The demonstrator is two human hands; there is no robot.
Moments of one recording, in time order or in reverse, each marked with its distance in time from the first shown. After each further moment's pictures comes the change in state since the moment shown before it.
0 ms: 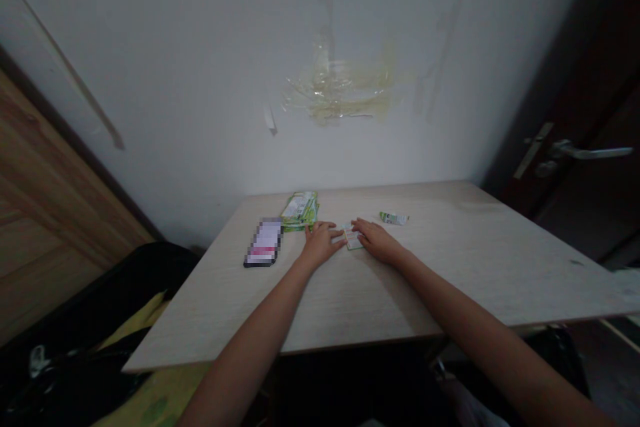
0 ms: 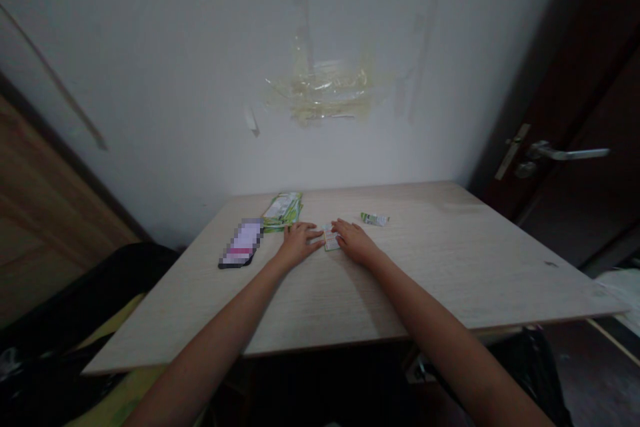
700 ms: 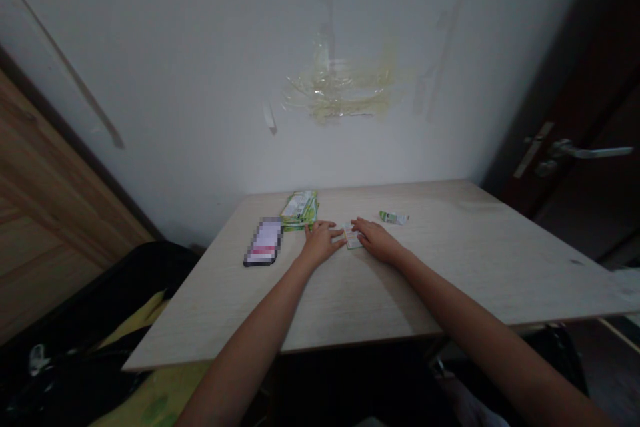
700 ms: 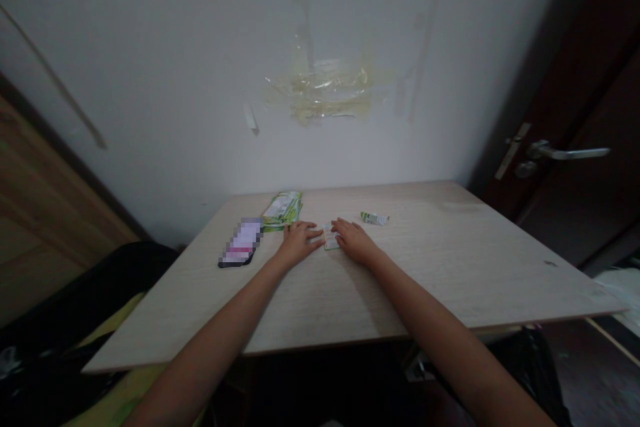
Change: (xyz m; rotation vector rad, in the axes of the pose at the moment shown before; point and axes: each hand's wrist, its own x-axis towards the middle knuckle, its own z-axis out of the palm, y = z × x) left_hand 0.001 0.000 0.000 0.000 -0.010 0.000; right_hand 0.001 0.001 0.001 -0.018 -0.007 -0.006
